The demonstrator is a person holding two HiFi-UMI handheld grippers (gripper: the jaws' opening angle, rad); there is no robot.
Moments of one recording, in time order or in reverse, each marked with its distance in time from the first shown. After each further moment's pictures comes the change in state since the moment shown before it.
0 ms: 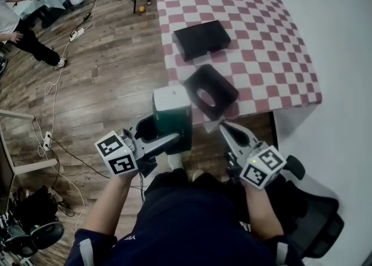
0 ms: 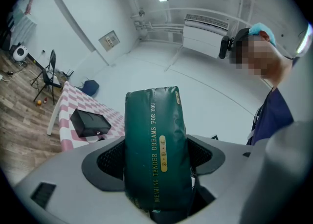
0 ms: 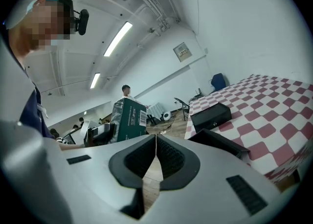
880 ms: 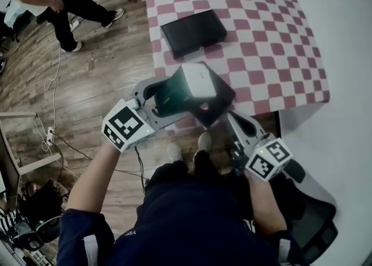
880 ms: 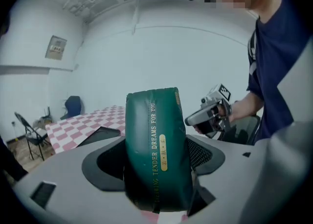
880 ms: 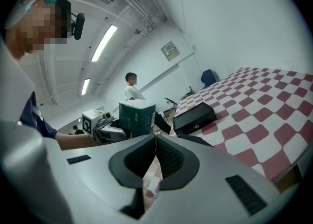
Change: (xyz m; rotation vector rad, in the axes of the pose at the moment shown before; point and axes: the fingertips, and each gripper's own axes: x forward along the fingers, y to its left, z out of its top) left arm 0.132 0.075 0.014 0.596 0.409 0.043; right arm 0.013 -0.113 0.024 0.100 0.004 -0.050
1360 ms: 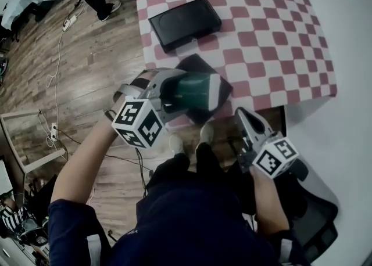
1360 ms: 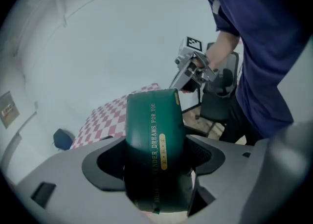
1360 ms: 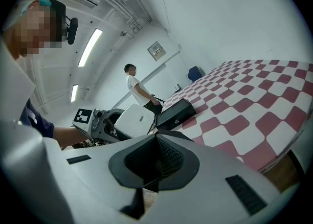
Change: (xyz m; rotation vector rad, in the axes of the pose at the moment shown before) left arm 0.074 -0.011 -0.030 0.600 0.370 -0.097; right arm -0.026 -0.079 -0.017 0.109 0.002 -0.084
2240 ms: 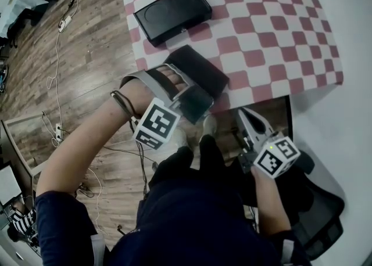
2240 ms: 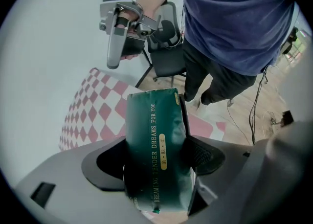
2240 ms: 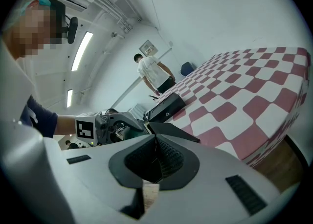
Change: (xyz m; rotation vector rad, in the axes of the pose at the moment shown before) left arm 0.067 -0.065 -0.033 0.690 0.323 -0.352; right arm -0.015 -0.038 -0.033 0.091 0.019 -0.023
